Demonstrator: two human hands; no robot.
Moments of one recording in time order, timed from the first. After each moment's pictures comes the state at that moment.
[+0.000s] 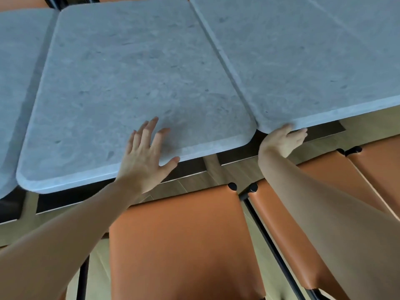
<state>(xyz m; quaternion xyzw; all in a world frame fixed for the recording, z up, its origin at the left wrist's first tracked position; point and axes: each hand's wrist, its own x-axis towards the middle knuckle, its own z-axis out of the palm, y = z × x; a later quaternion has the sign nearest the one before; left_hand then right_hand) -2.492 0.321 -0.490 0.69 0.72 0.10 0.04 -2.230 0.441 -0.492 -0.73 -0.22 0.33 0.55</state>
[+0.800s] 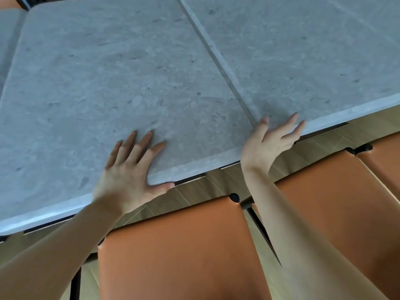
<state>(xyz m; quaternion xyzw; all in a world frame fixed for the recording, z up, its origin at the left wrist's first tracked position) -2.512 0.354 -0.519 0.73 0.68 0.03 -0.01 -2.262 0.464 -0.529 -0.70 -0.38 0.26 0.55</state>
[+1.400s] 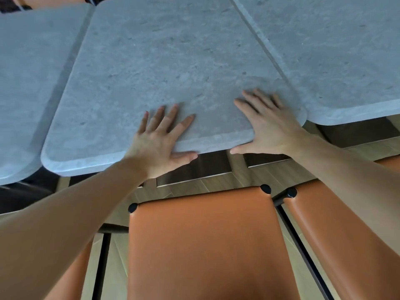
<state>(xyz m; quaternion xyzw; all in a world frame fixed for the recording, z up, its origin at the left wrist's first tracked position) -2.540 0.329 -0.517 0.72 0.69 -0.01 -0.02 -2.279 0.460 -0.513 -0.39 -0.92 -0.04 -0.02</state>
